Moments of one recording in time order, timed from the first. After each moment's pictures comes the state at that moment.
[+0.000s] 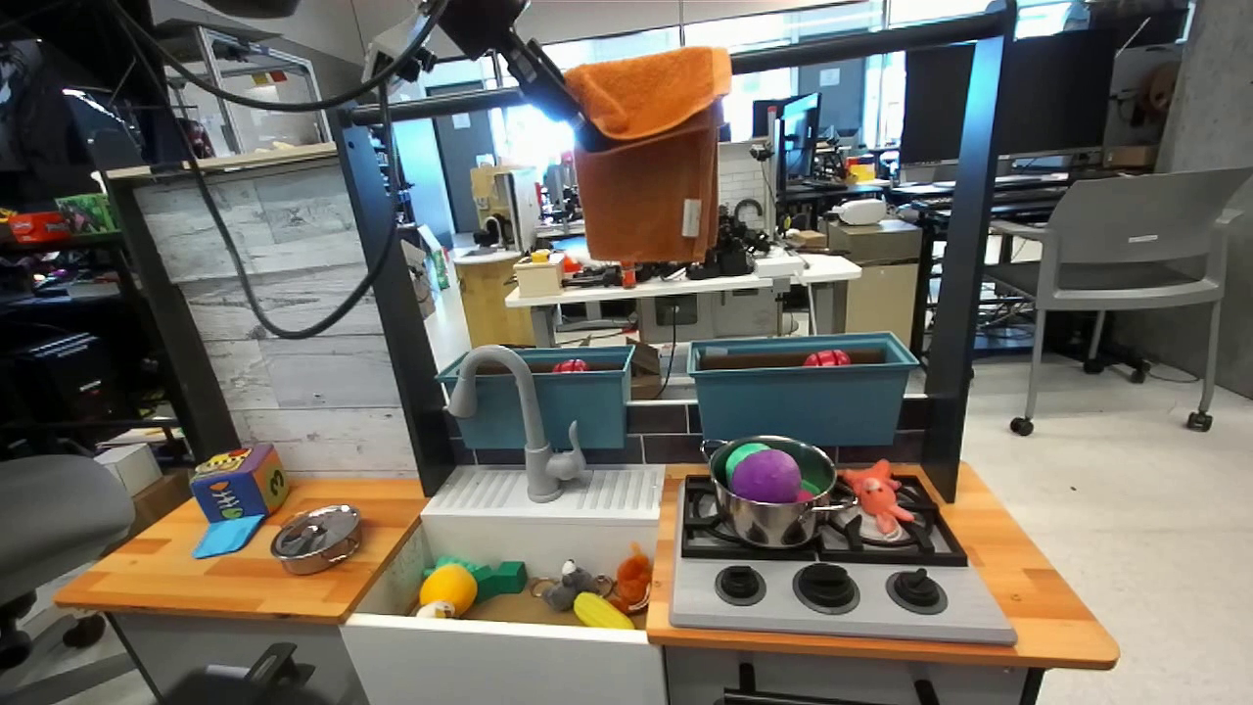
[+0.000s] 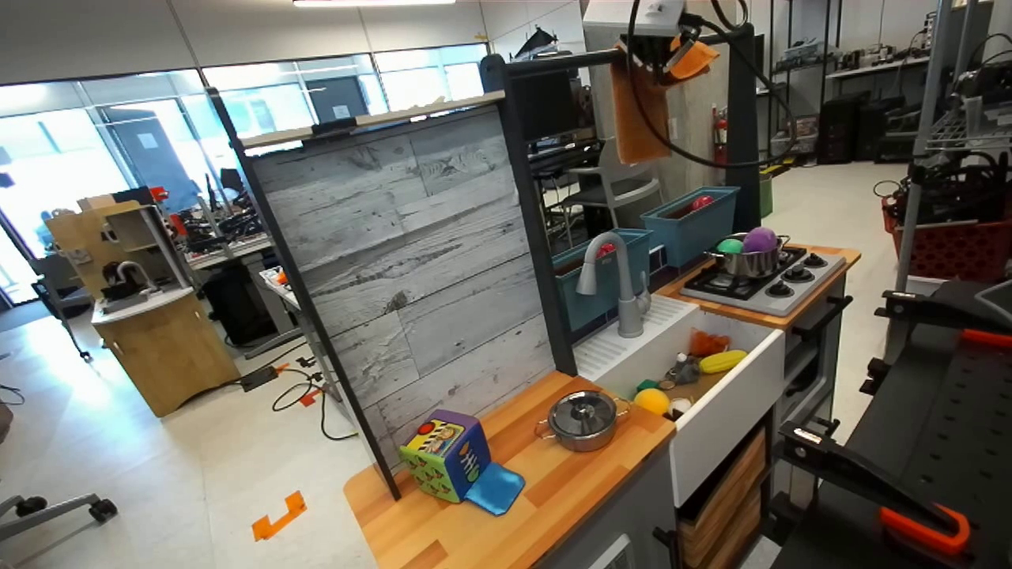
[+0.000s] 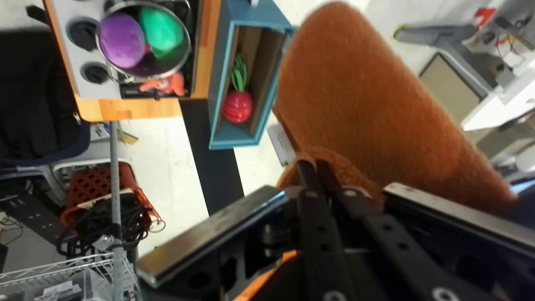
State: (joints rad) arm 0.00 0.43 -0.30 -1.73 -0.62 2.60 1.61
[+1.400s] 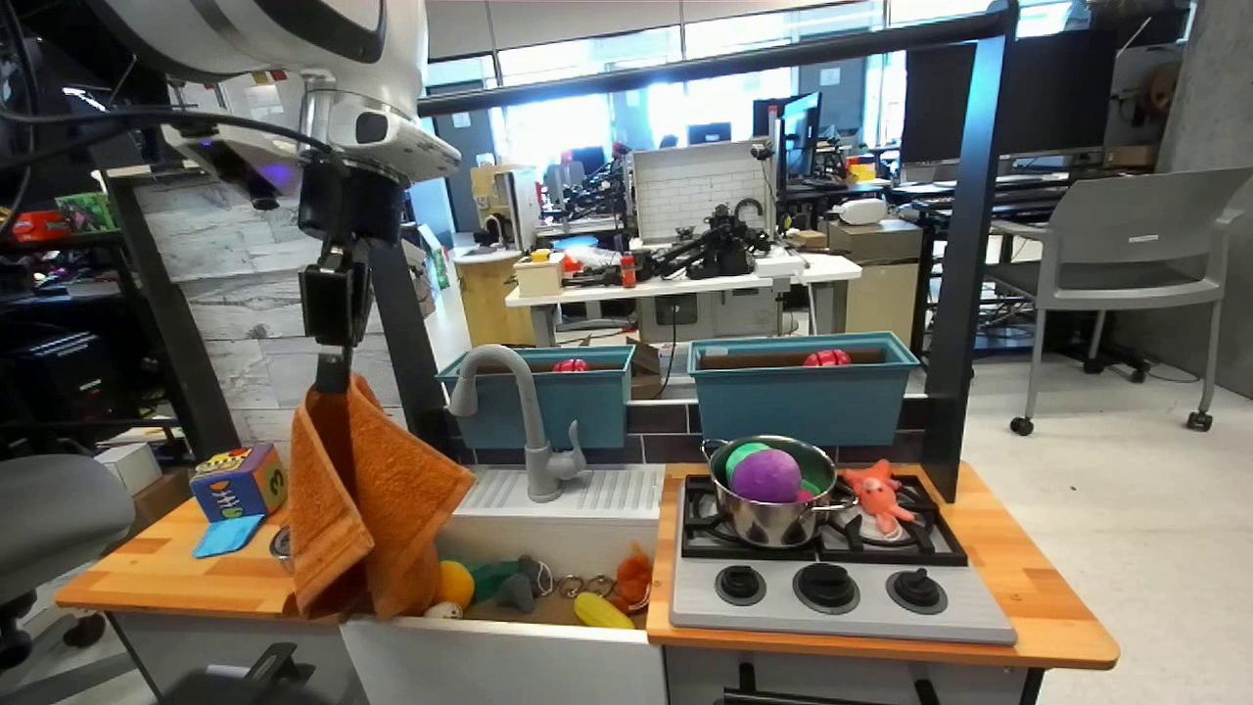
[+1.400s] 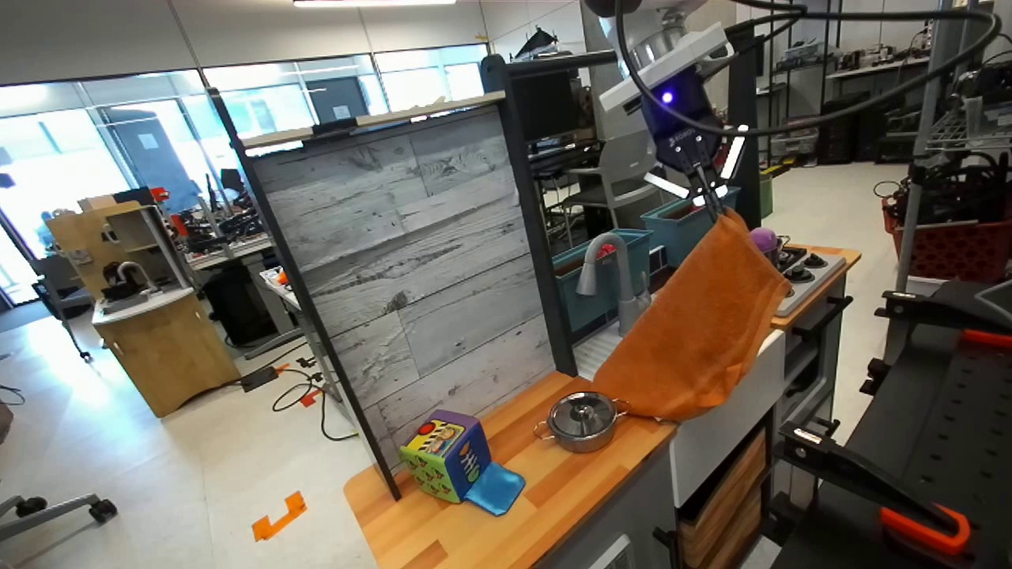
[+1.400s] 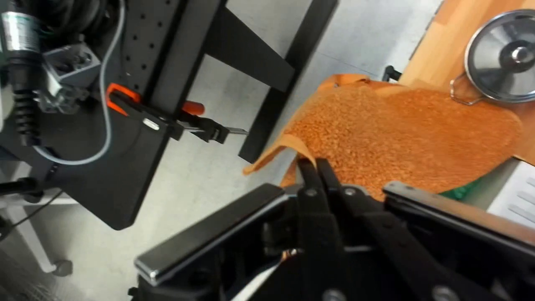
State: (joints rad) arm -0.05 0.52 -0.10 -1.77 0.08 1.83 0.90
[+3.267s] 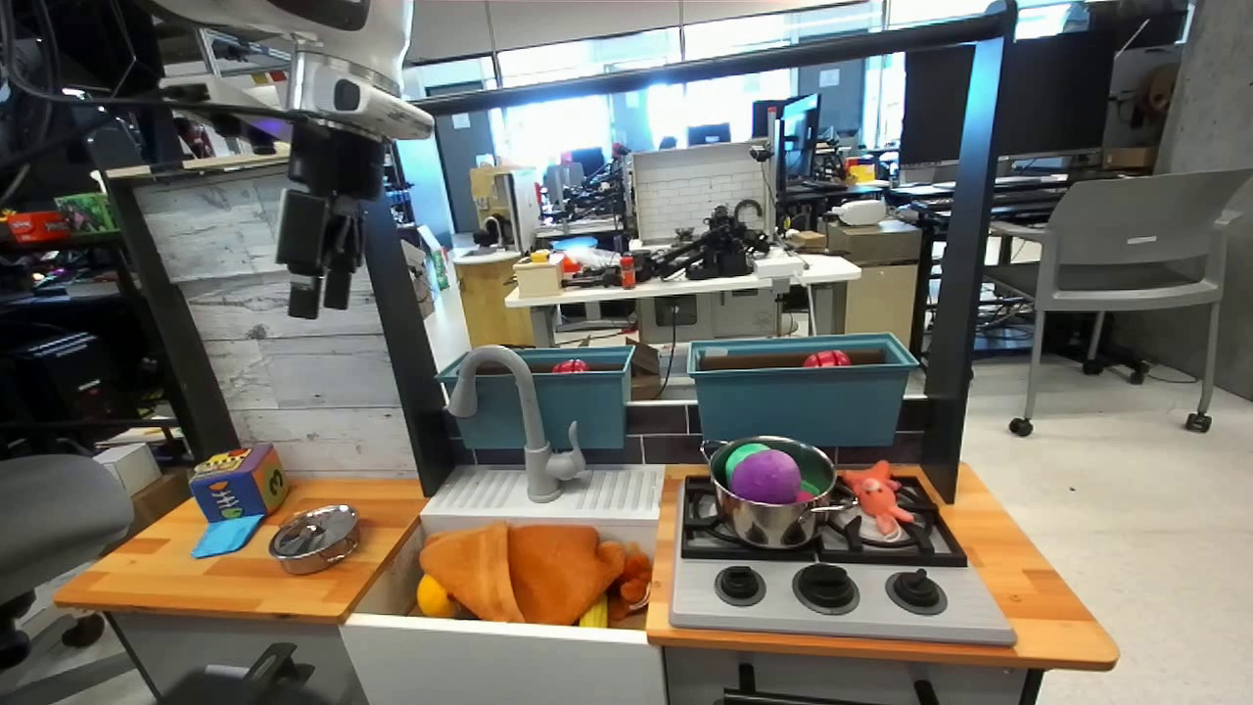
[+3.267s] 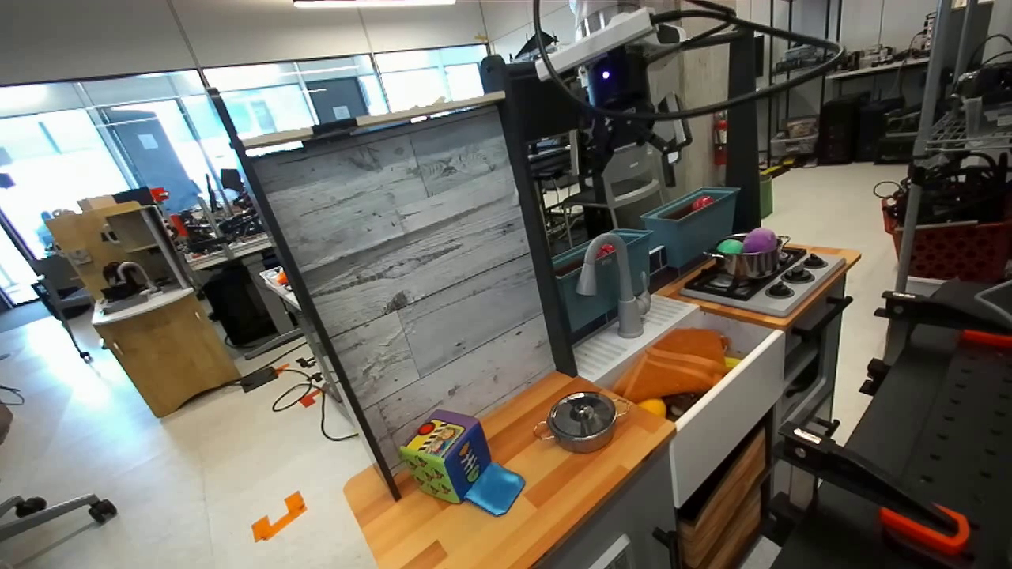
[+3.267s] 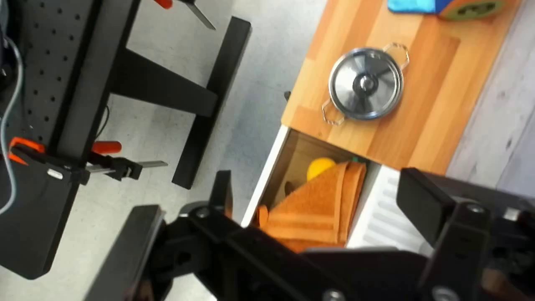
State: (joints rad) arm -0.05 0.54 -0.04 -1.65 0.23 1.88 0.98
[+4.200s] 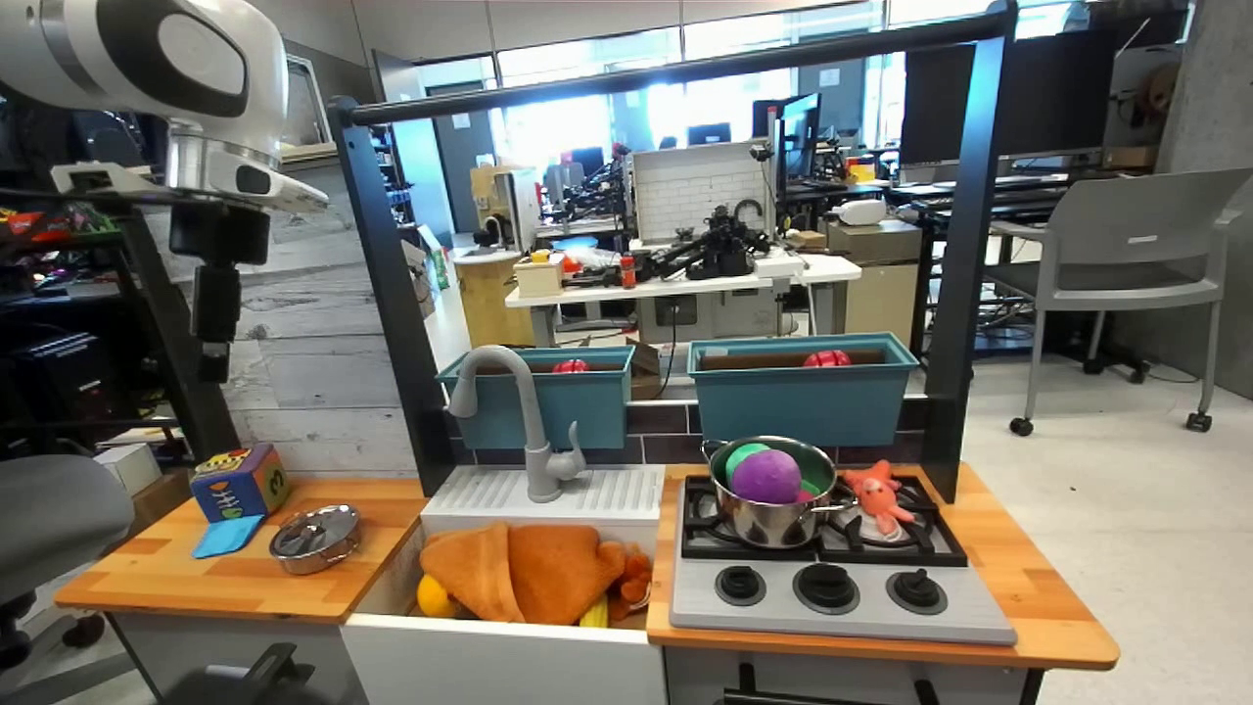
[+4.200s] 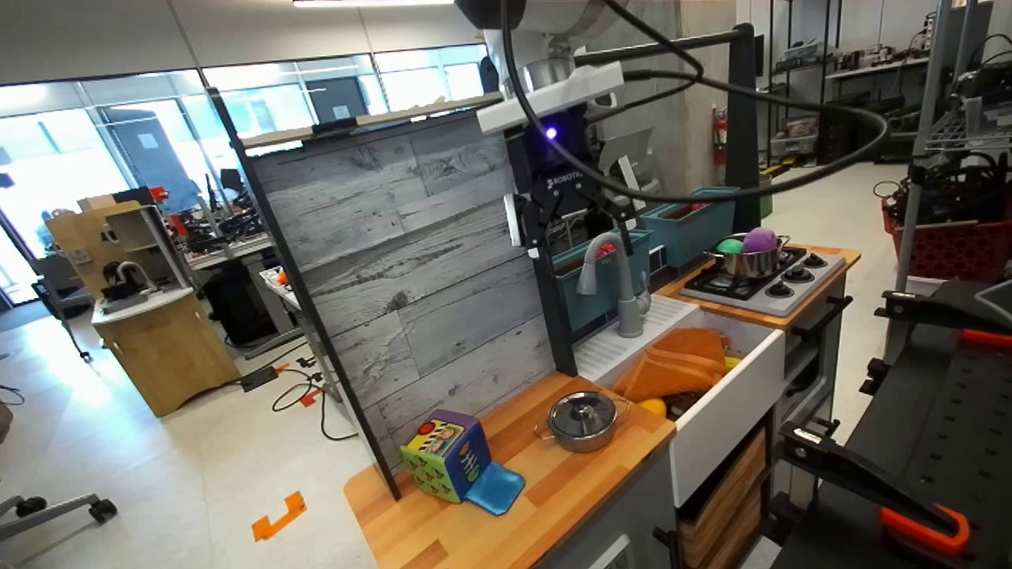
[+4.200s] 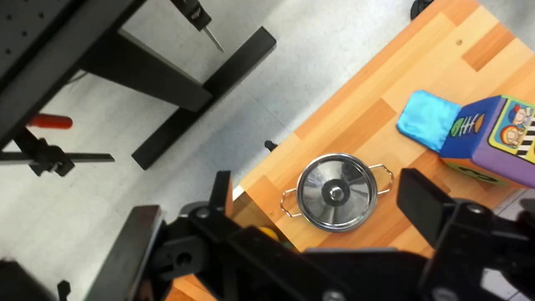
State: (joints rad) arm 0.11 0.59 0.01 -1.70 0.18 1.96 0.76
